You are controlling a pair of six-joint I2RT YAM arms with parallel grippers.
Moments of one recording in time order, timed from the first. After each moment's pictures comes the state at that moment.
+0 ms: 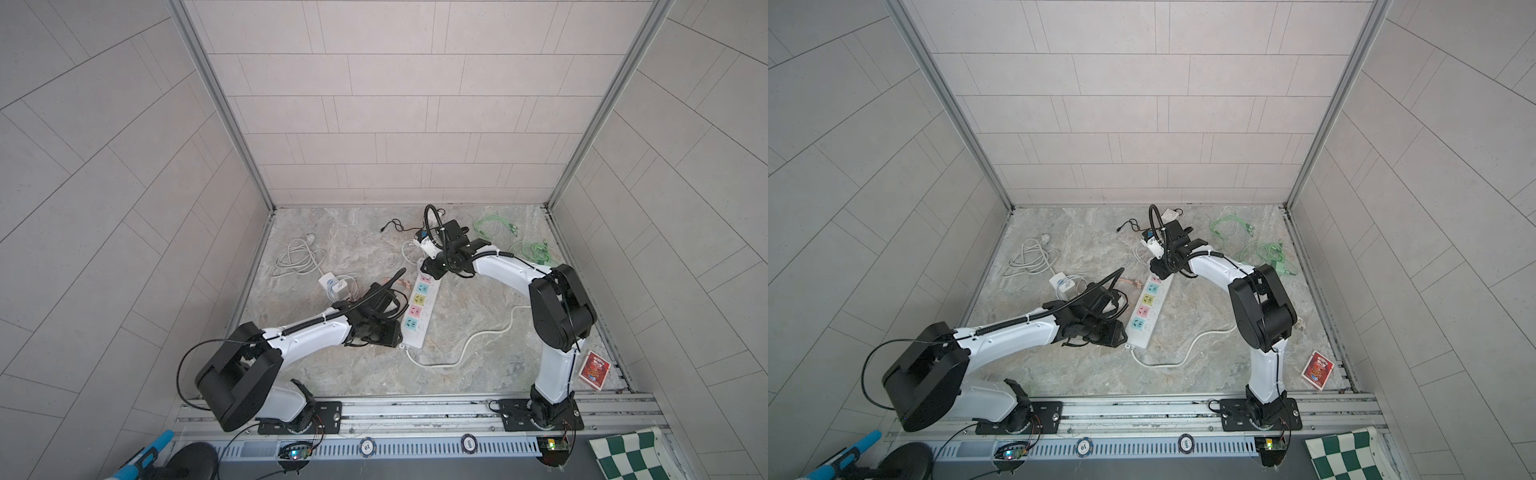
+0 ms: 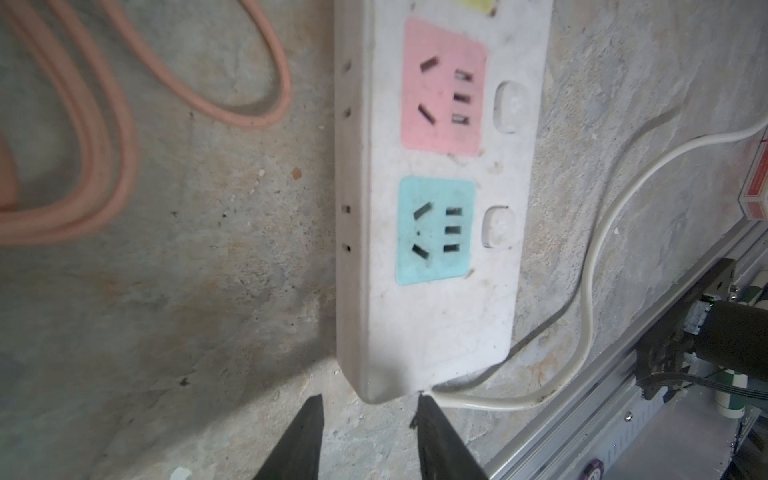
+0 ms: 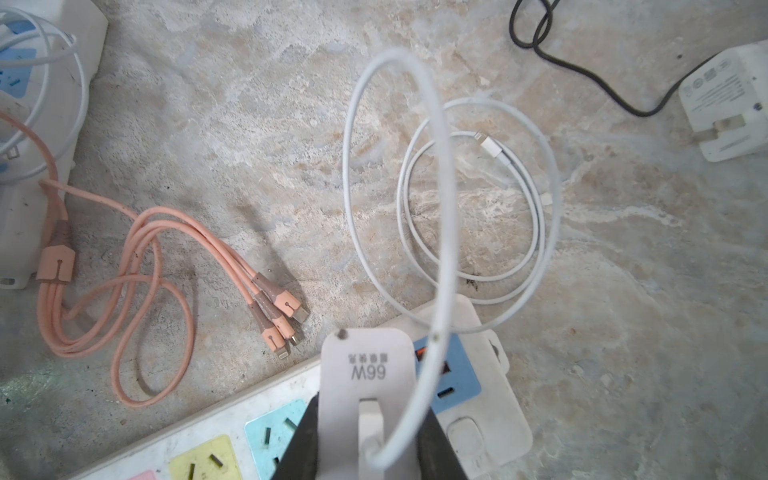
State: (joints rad) left arm -0.74 1.40 0.68 -0.40 0.32 -0.55; right arm 0.46 1.89 1.37 -0.44 -0.19 -0.21
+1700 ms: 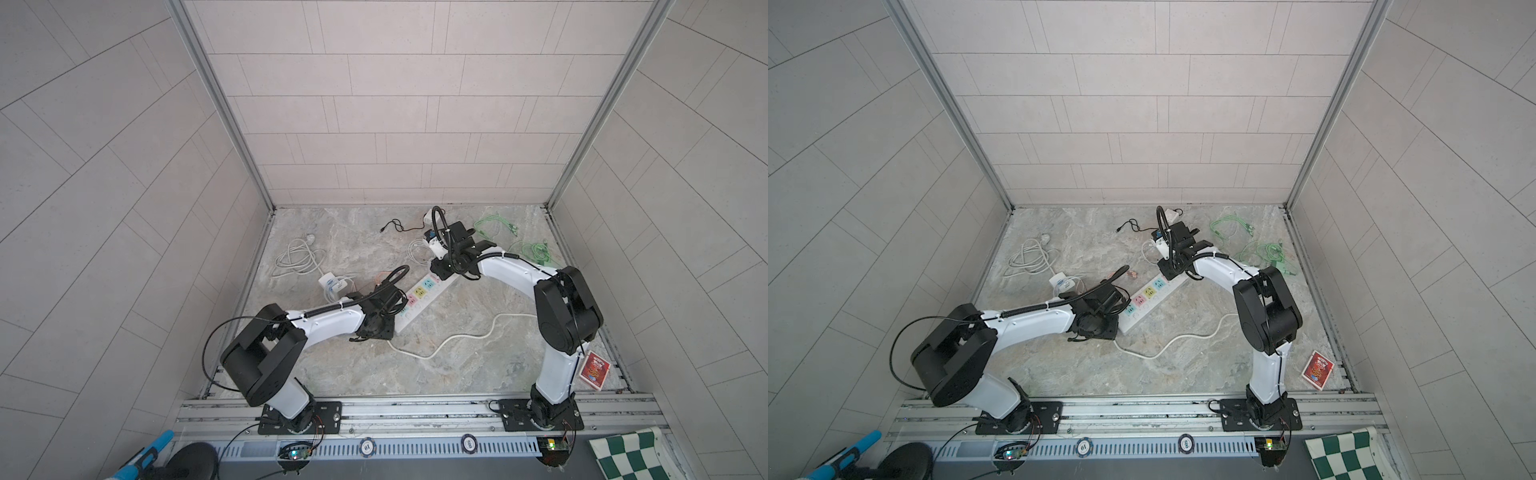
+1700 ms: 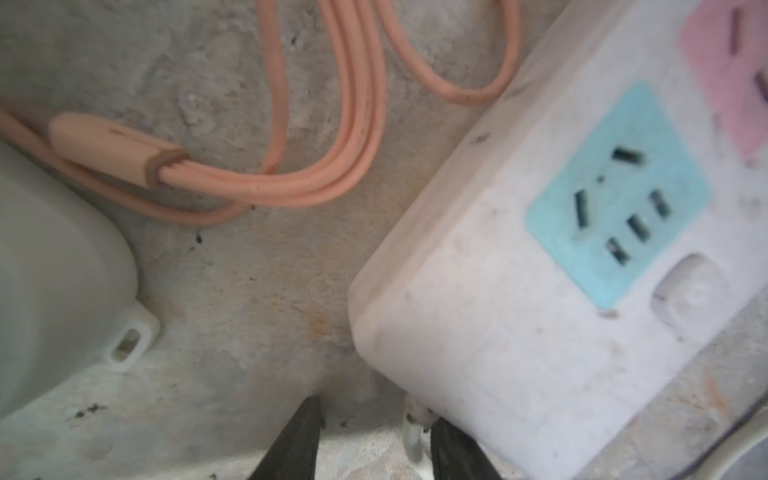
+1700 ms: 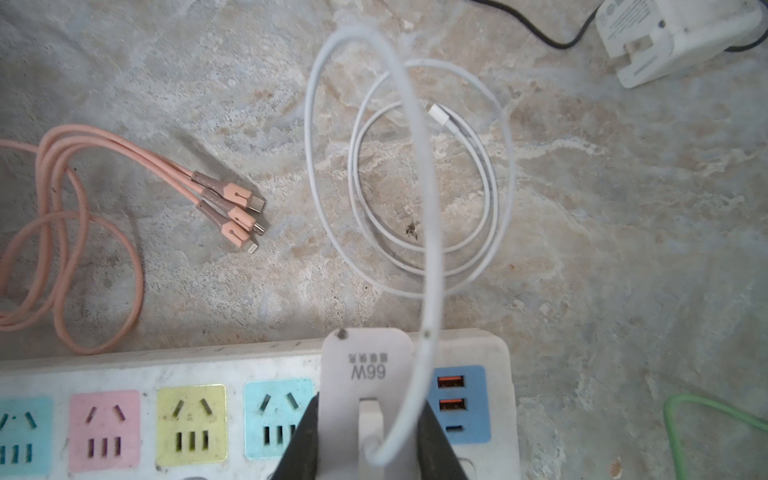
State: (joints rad) left arm -0.73 1.56 0.80 -0.54 -0.03 -0.64; right arm 0.43 1.86 1.32 -0.45 -0.09 -0.16
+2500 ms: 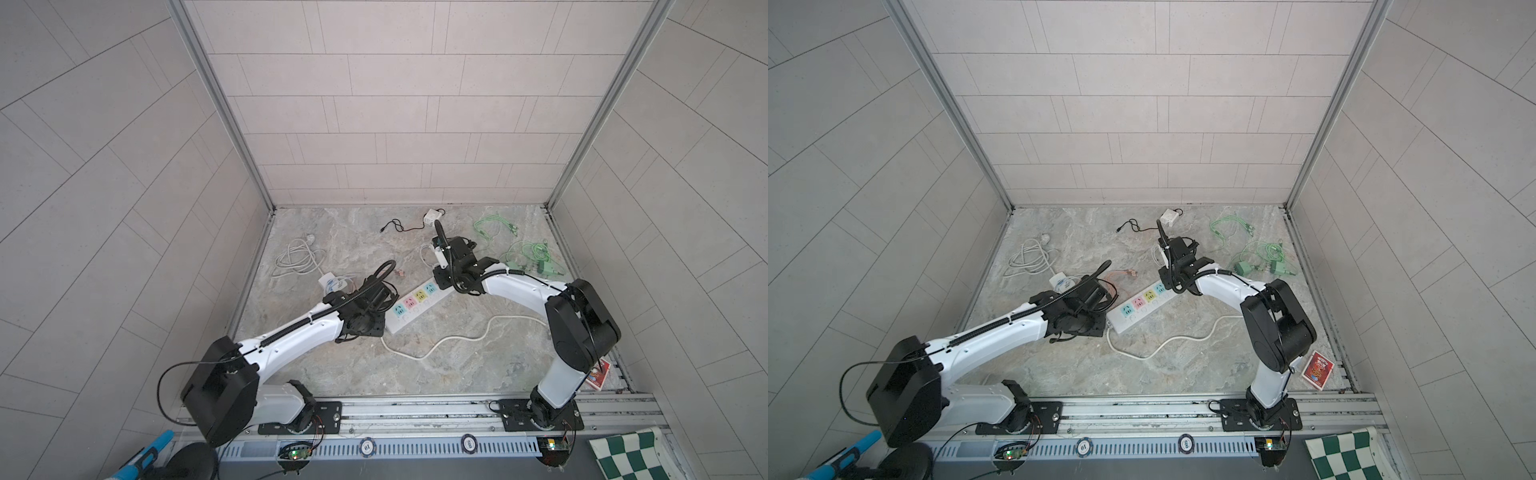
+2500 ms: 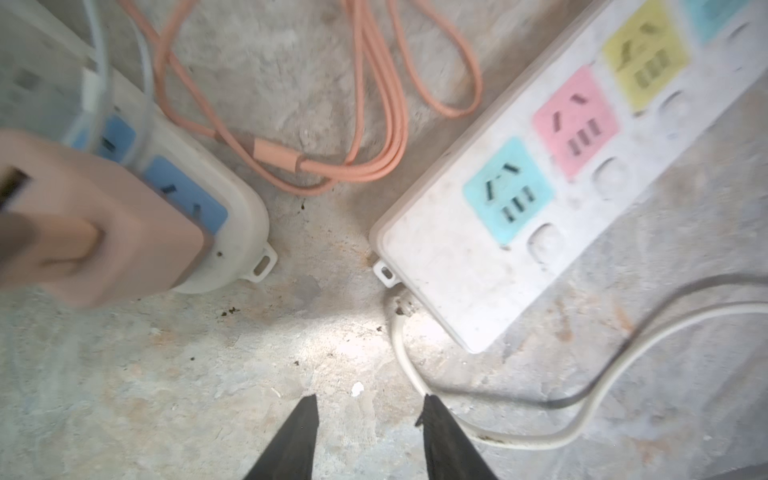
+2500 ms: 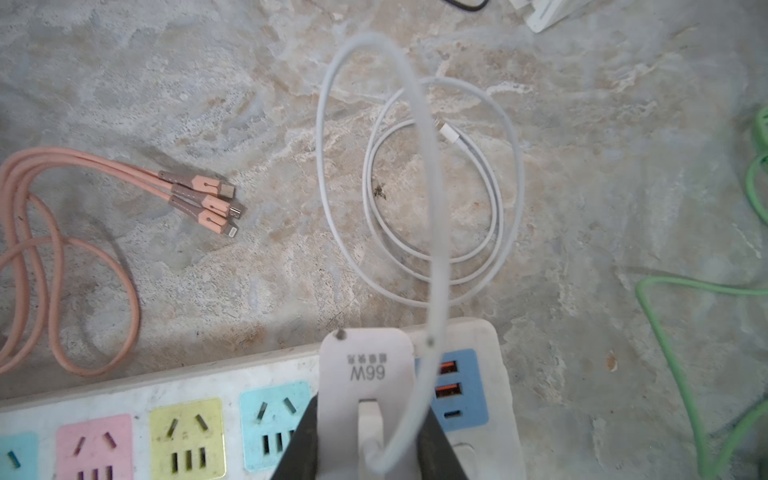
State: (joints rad) left arm -0.73 1.28 0.84 -0.75 -0.07 -0.61; right arm 0.53 1.71 1.08 -0.30 0.13 0.10
